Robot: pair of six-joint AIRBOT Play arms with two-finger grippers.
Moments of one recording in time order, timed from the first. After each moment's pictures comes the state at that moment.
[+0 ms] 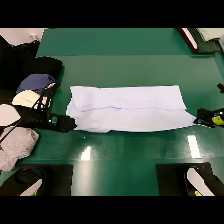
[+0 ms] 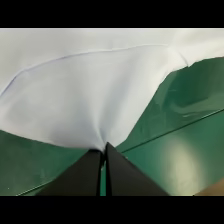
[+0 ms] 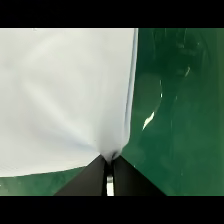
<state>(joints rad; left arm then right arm) -0.38 -0.76 0.85 1.16 -1.28 -1.77 -0.41 -0.87 0.86 -1.33 1.49 1.49</state>
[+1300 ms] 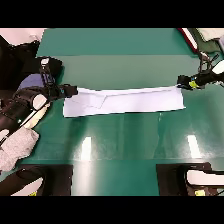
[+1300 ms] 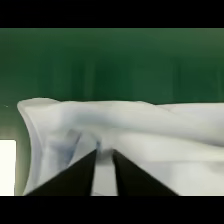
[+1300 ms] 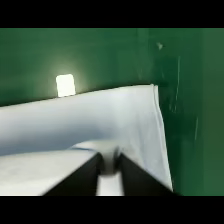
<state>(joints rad) -0.29 -1.09 0.86 1.57 -0.50 -1.96 -0.18 -1.46 1.29 -1.33 1.02 1.53</state>
